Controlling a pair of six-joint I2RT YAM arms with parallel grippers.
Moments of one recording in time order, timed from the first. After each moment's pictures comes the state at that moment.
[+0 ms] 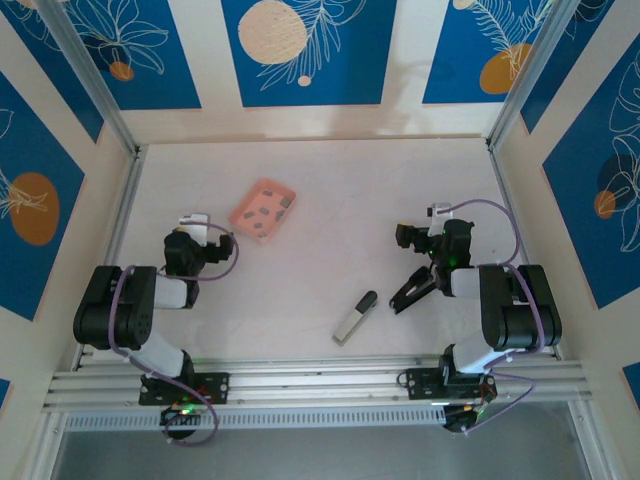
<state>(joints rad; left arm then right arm) -0.02 1.58 0.36 0.85 0.07 0.05 -0.01 1.52 0.42 0.66 -0.19 0.09</state>
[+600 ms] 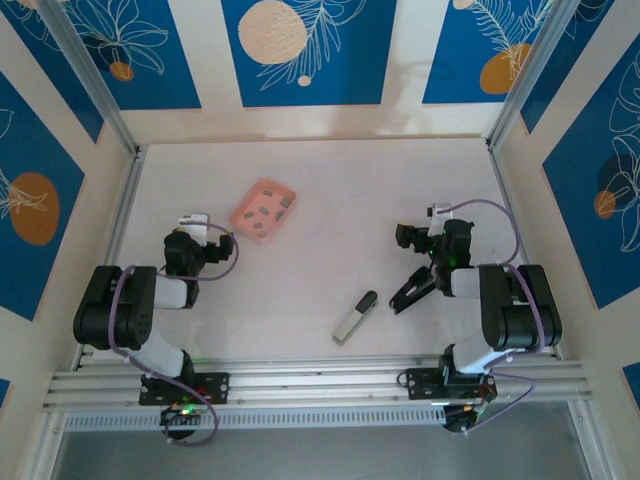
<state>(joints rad) -0.02 1.58 0.36 0.85 0.07 0.05 -0.01 1.52 0.42 0.66 -0.19 0.09</state>
